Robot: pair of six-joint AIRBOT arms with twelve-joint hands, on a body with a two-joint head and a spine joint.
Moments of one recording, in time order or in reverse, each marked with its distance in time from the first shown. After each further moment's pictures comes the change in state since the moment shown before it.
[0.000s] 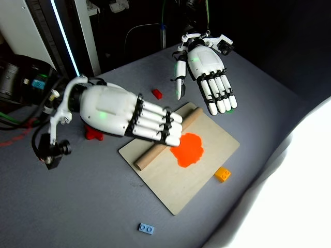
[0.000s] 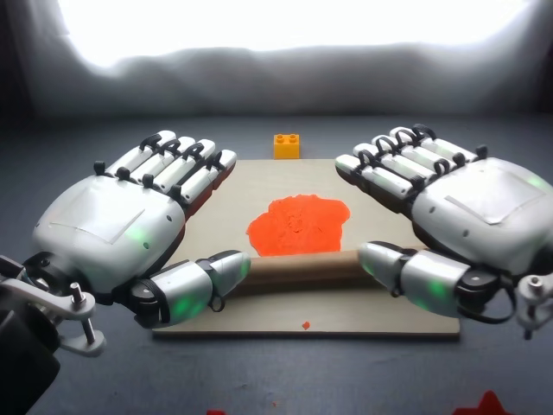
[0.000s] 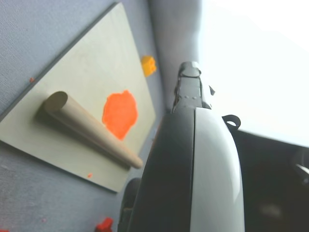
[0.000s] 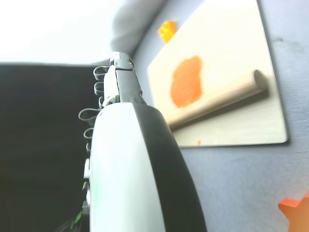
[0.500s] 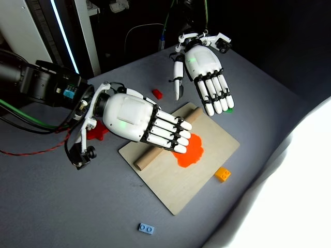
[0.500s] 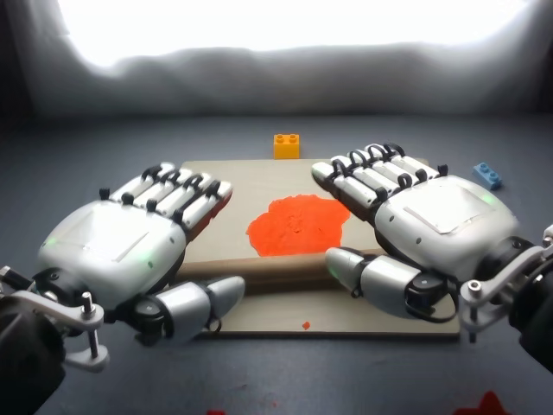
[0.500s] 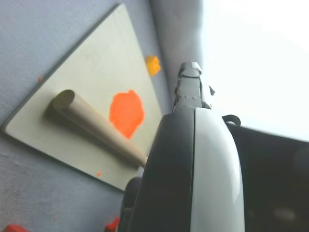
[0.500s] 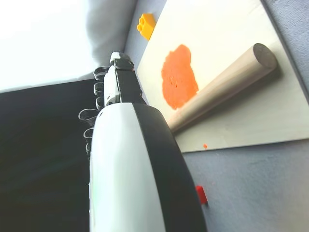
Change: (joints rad) left arm 0.002 -0.007 -0.009 -0.126 0.093 0.094; right arm 0.000 -0.168 0.113 0.123 0.050 -0.045
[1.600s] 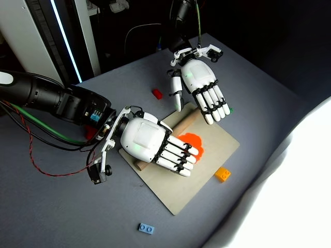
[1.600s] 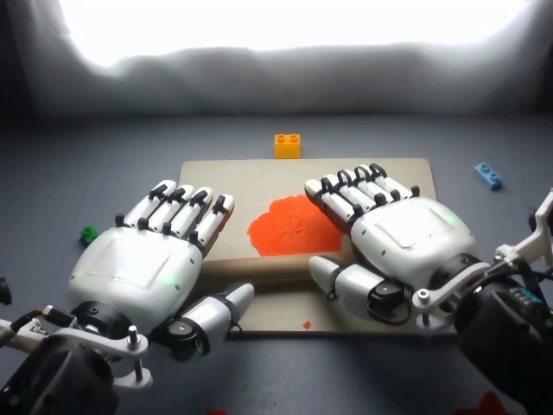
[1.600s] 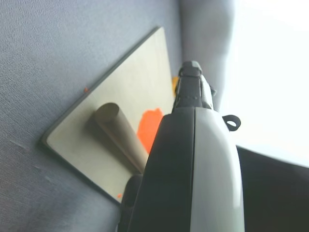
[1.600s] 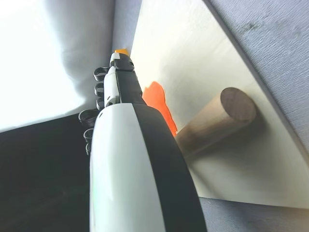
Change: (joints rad) left arm 0.058 -0.187 0.073 -0.082 -0.238 0.084; right arm -0.037 -0.197 0.197 0.044 0.048 -0.021
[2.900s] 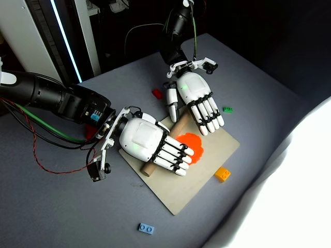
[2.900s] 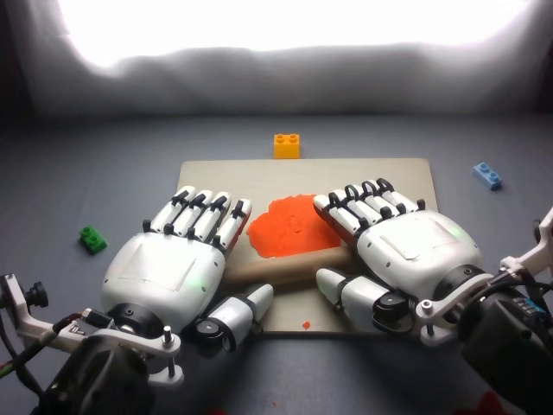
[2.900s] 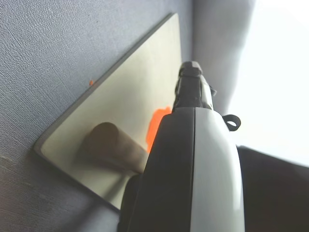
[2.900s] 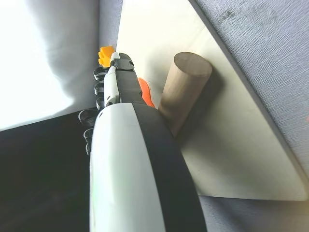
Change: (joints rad) left arm -0.005 -0.133 0.127 -0.002 -0.018 -0.005; right arm -0.014 -0.001 -0.008 0.052 -0.004 -0.039
